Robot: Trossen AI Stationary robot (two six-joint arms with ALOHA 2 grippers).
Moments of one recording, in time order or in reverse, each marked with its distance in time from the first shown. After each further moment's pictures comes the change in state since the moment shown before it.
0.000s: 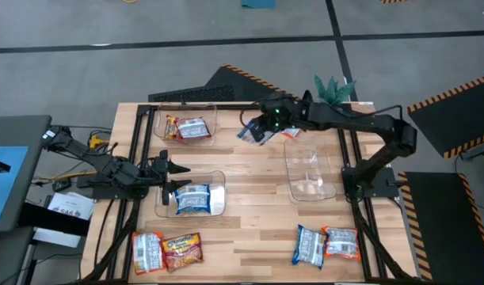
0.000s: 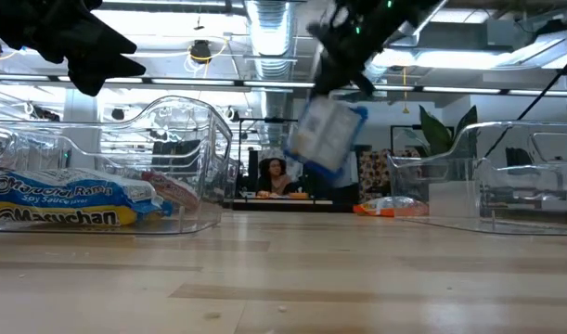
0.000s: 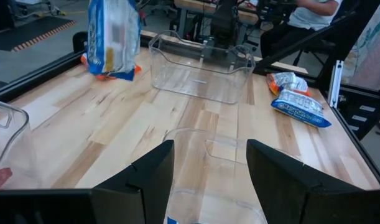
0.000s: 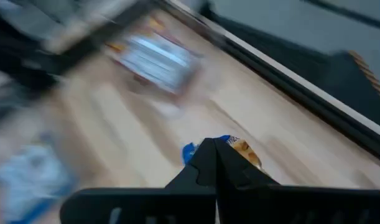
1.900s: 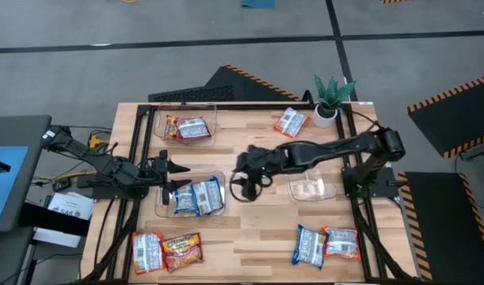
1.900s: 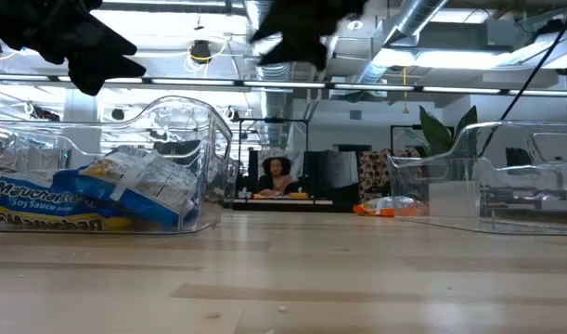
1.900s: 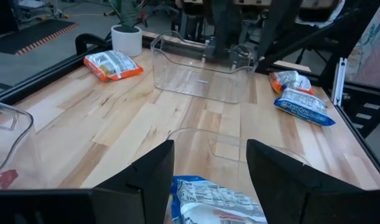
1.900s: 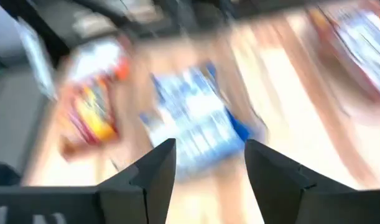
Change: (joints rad) left arm 0.000 0.000 0.000 -0.004 -0.008 0.016; right arm 0.428 0.149 0.054 0.097 -0.037 -0.127
